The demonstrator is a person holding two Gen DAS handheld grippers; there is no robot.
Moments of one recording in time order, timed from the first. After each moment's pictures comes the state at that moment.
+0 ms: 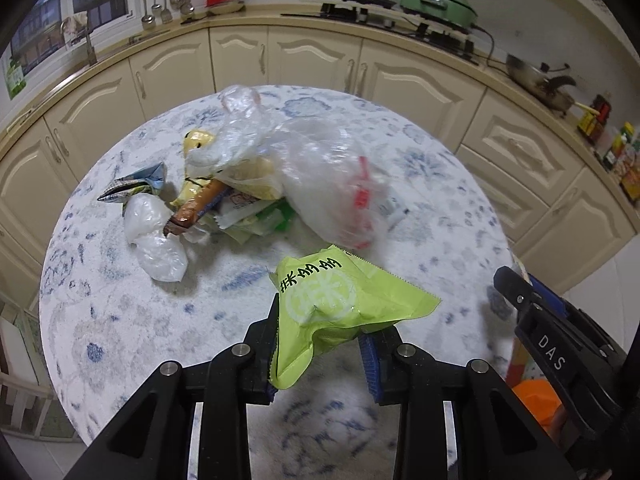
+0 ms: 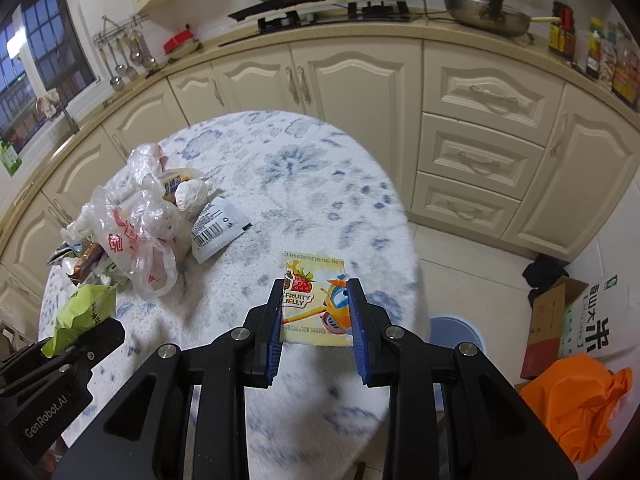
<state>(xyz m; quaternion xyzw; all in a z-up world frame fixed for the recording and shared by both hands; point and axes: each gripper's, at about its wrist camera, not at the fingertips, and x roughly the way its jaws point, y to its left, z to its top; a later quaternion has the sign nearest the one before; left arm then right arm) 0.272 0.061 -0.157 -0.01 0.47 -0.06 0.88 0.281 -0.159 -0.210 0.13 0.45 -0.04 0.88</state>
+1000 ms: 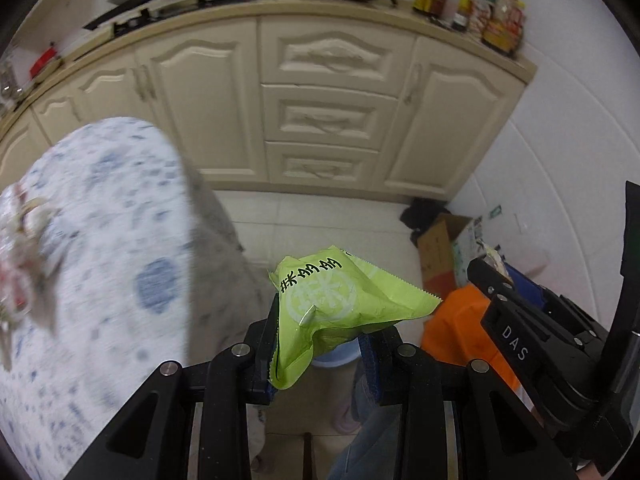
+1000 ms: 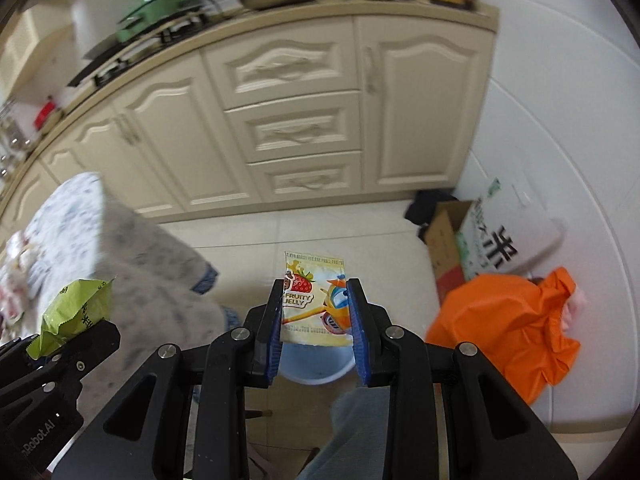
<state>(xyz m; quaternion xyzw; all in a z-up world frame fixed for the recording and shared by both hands) 0.257 -0.192 -0.197 0.13 0.50 -0.29 0.81 0.155 -0.376 -0.240 0.21 0.46 -0.27 0.82</state>
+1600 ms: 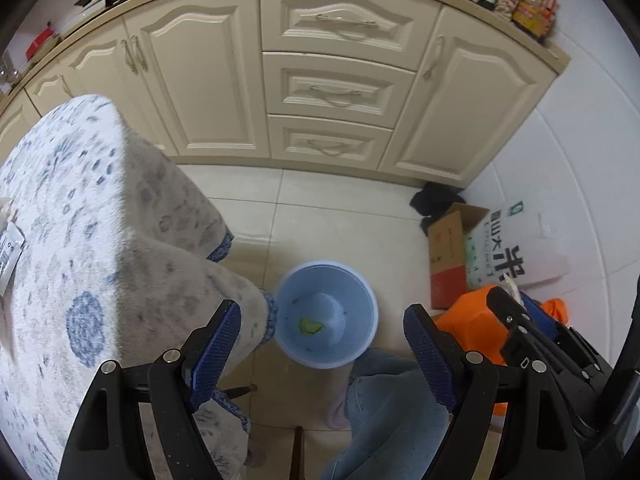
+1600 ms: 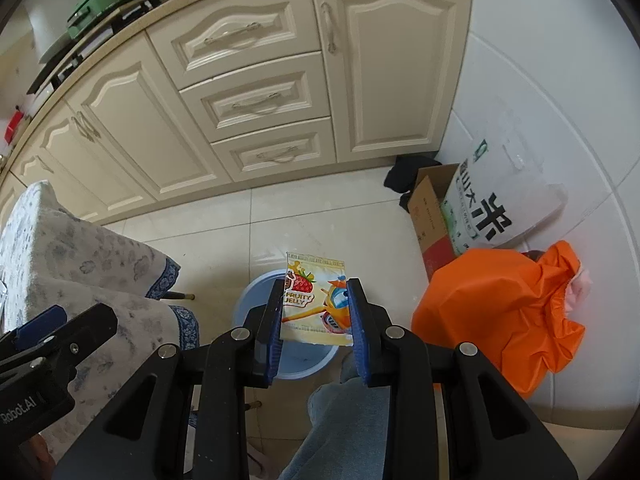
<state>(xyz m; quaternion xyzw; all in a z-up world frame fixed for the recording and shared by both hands) 0.339 -0.258 -0.260 0.12 0.54 -0.25 0.79 0.169 -0.417 -0.291 0.24 0.50 -0.27 0.79</state>
